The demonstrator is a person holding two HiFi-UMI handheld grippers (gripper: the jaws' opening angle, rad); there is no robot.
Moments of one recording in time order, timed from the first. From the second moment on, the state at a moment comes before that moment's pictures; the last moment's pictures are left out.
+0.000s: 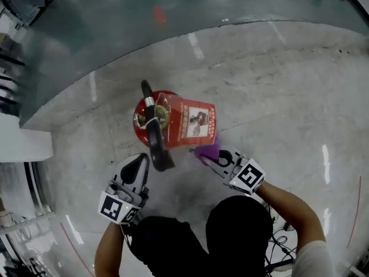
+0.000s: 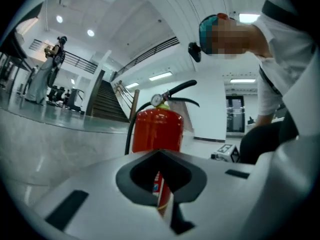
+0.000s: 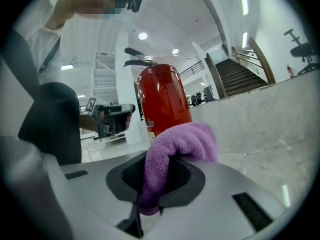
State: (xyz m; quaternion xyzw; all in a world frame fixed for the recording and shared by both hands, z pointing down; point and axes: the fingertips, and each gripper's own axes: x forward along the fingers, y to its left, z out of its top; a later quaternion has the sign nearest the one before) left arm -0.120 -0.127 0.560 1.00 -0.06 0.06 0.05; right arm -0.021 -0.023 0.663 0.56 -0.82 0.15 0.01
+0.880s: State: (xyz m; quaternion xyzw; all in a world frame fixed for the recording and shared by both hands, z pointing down) left arm -0.148 -0.114 0.577 0.98 0.15 0.05 0.08; right arm -0.100 -0.049 0.760 0.78 -0.58 0.23 -0.05
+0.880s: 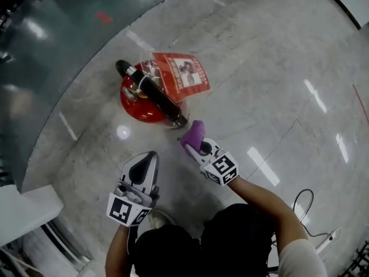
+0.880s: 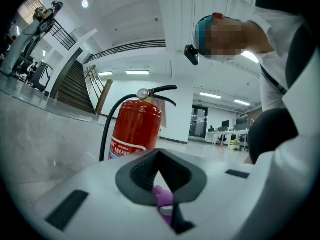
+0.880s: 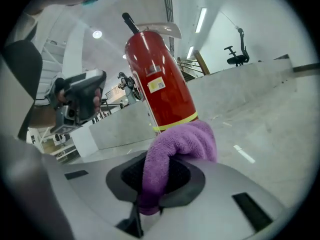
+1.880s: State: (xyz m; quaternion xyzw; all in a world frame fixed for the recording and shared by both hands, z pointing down) left arm -0.181 -0.123 0.567 0.99 0.13 0.05 0.09; right arm -0.082 -0.096 0.789 0.81 -0.54 0.24 0.00
